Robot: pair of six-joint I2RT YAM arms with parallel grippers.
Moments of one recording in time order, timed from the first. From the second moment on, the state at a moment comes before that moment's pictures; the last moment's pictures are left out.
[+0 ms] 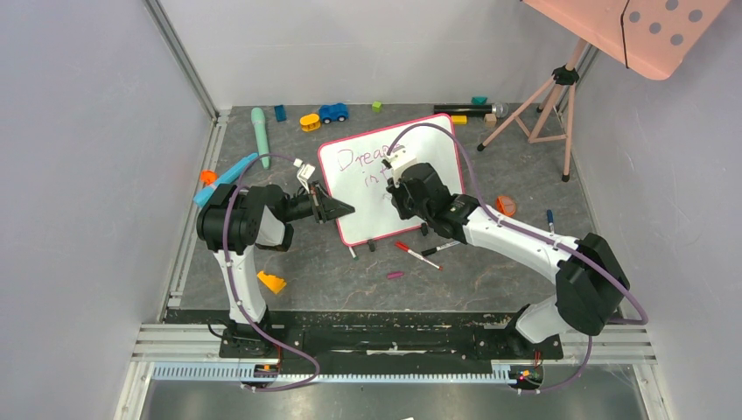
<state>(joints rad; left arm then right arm) -0.11 2.05 0.61 1.51 1.16 -0.75 0.78 1.48 1.05 -0.15 0.20 0.09</state>
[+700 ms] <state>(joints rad) -0.11 2.05 0.61 1.51 1.16 -0.75 0.78 1.46 0.99 -0.15 0.18 0.09</state>
